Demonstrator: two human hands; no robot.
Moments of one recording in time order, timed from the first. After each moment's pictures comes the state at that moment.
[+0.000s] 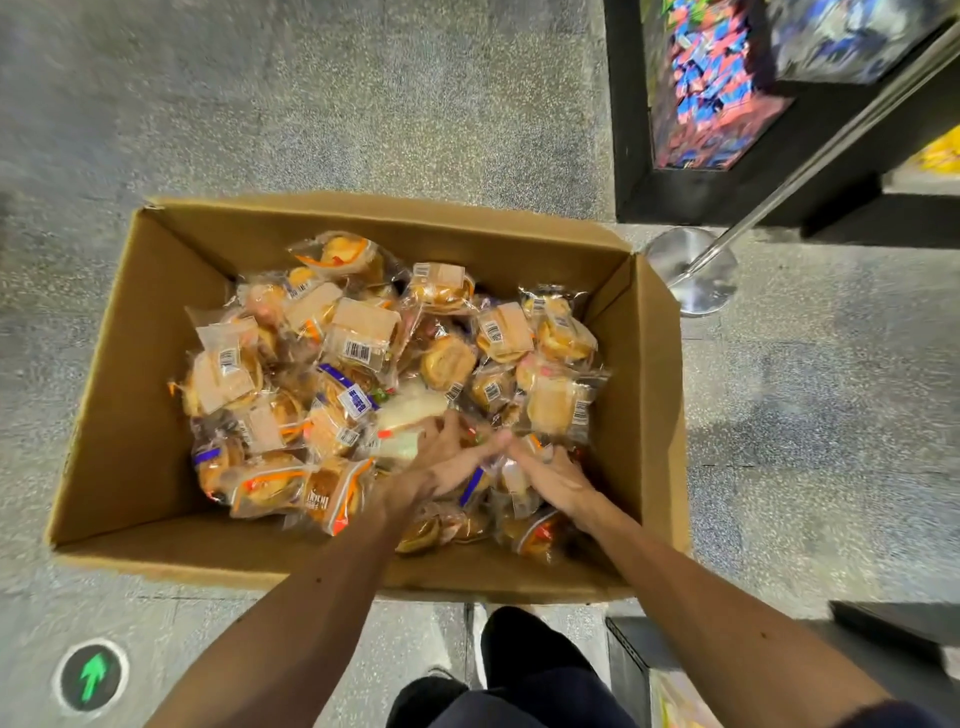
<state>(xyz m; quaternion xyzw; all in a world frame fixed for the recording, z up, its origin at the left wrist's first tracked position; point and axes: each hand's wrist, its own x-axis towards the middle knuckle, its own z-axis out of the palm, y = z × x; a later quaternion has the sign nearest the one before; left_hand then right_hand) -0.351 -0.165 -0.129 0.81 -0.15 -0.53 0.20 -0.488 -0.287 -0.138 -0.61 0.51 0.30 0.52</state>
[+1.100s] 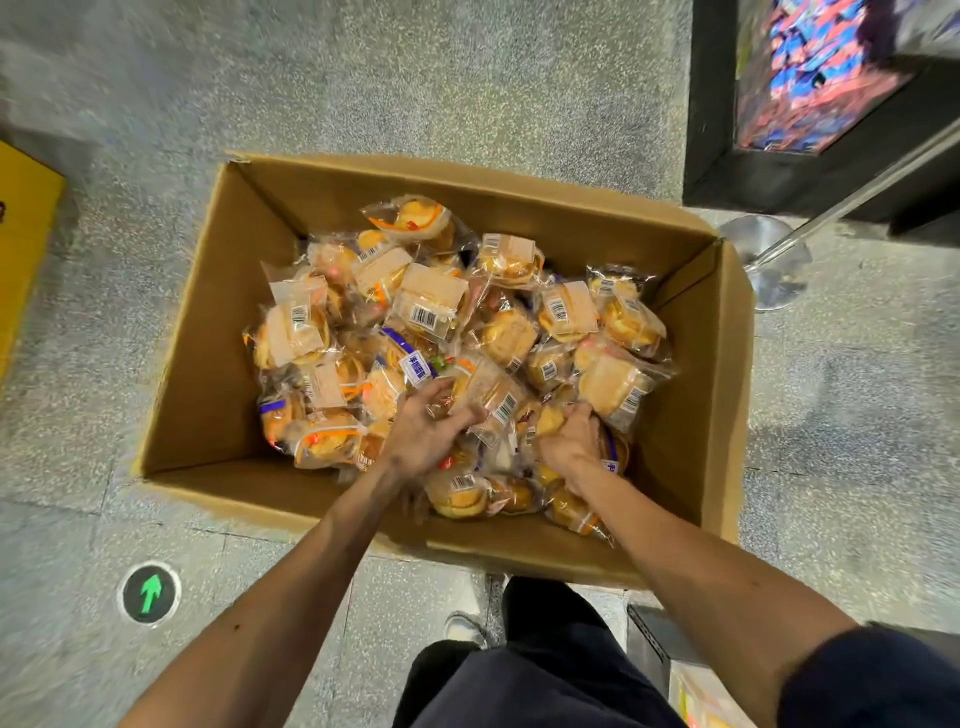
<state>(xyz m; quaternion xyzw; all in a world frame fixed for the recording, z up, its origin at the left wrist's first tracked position) -0.317 -0.098 -0.088 0.78 -0.02 -0.46 0.42 -0.428 -0.251 -0.133 -0.62 0.59 0.22 0.46</state>
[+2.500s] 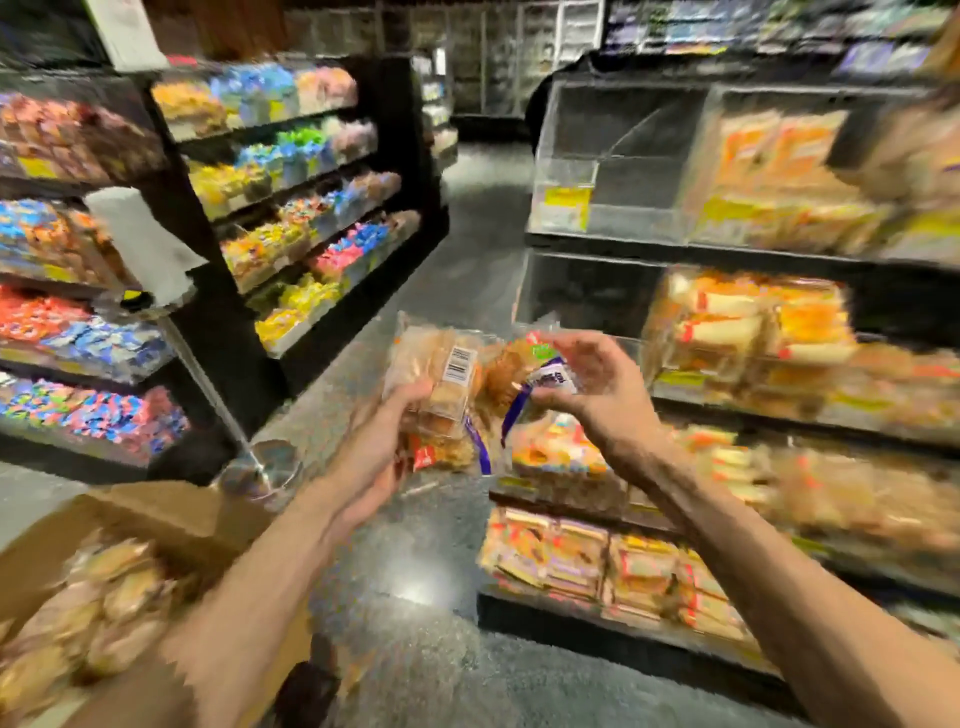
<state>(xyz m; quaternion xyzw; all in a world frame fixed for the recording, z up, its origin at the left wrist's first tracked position) -0.774 -0.025 0.233 0.37 -0.46 -0.73 0.35 -0.983 0.052 0.238 -0.48 0.53 -0.64 0.29</state>
